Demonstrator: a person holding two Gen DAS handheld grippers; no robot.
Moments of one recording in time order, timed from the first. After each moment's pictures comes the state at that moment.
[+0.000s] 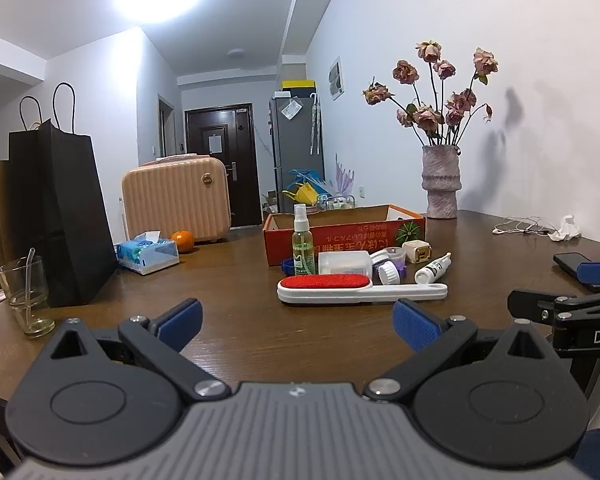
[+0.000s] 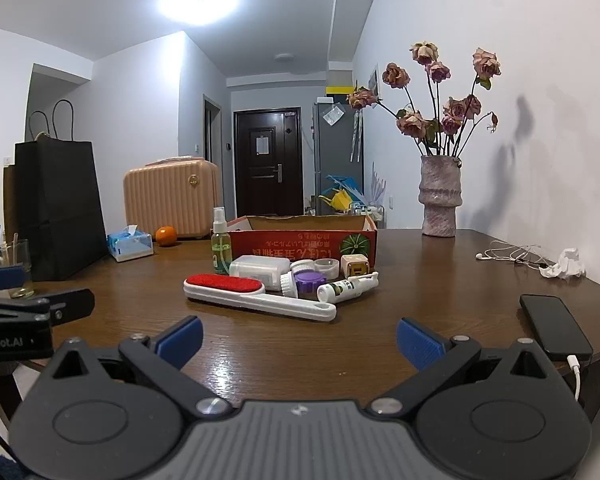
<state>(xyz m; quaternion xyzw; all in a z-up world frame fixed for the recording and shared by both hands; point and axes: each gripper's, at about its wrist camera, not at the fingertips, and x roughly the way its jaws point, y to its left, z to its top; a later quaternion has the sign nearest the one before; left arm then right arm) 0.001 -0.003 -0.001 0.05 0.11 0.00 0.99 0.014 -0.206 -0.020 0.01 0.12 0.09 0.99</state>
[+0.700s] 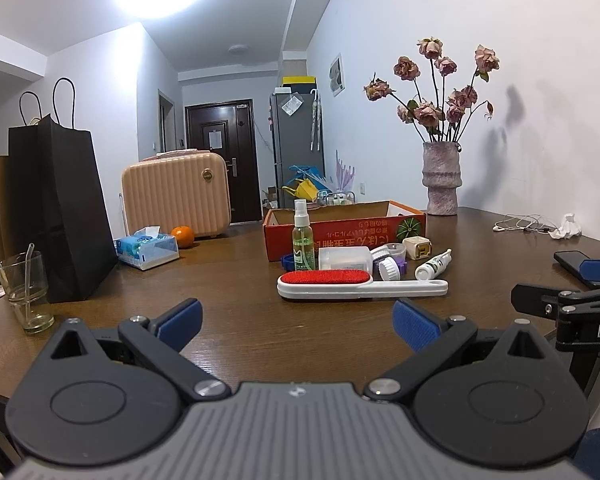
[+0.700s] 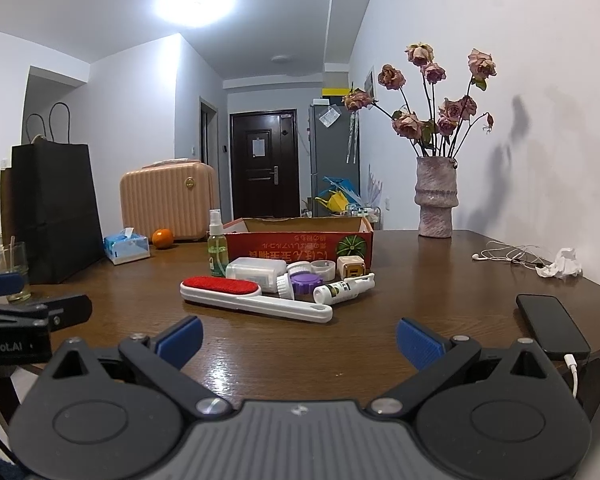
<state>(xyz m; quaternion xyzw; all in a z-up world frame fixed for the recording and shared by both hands) 0.001 -0.003 -0.002 0.05 0.11 0.00 0.99 0.012 -0.211 -0.020 0.02 0.12 0.08 0.99</state>
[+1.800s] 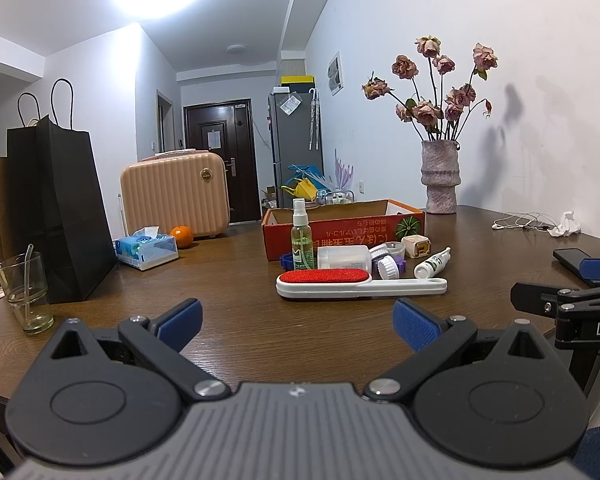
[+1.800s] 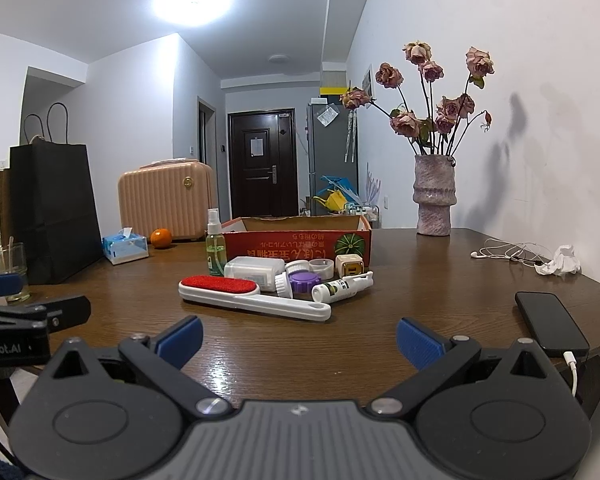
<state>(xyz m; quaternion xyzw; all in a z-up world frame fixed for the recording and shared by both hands) 0.001 -0.003 -0.003 0.05 0.12 0.00 0.99 0.013 -0.210 -0.021 0.02 0.12 0.08 0.99</state>
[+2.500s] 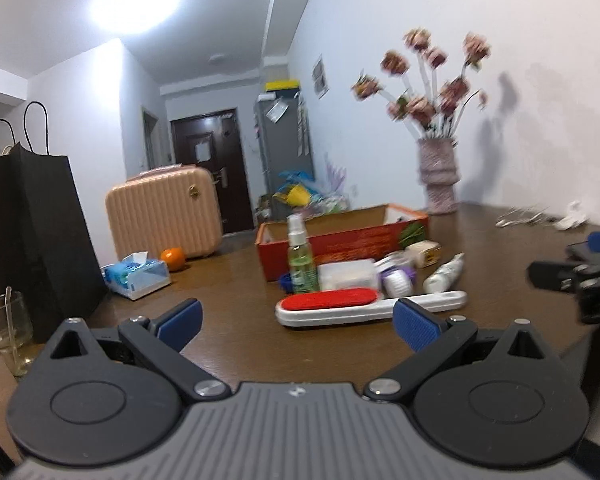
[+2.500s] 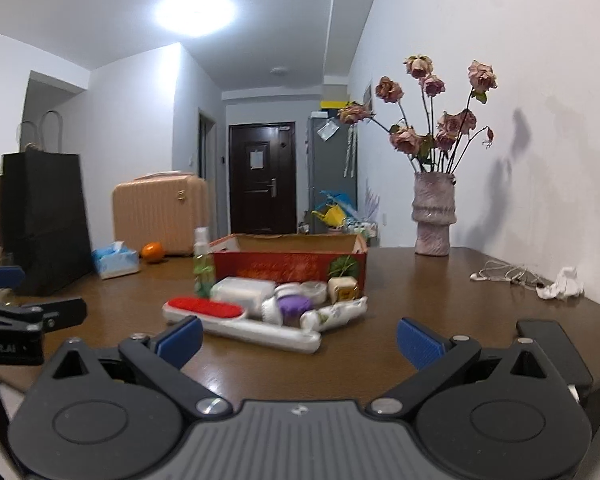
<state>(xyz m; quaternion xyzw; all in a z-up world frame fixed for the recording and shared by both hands) 0.055 -0.001 0.004 0.08 0.11 -0.01 0.99 0.049 -0.219 -0.013 0.01 0.09 0.08 0.99</state>
